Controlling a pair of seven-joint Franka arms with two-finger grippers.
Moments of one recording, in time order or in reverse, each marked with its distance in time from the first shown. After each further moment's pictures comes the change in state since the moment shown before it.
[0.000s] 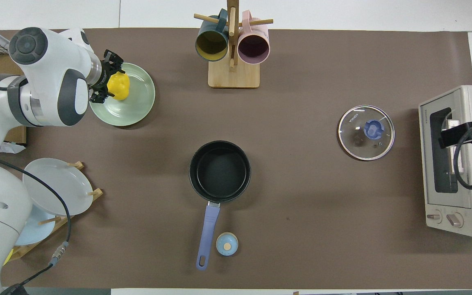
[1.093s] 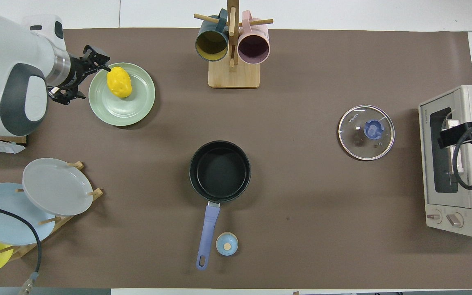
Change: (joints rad) left arm 0.000 -0.273 0.001 0.036 0.006 -0.368 0.612; right arm 0.000 0.000 0.000 0.000 0.000 0.000 0.000
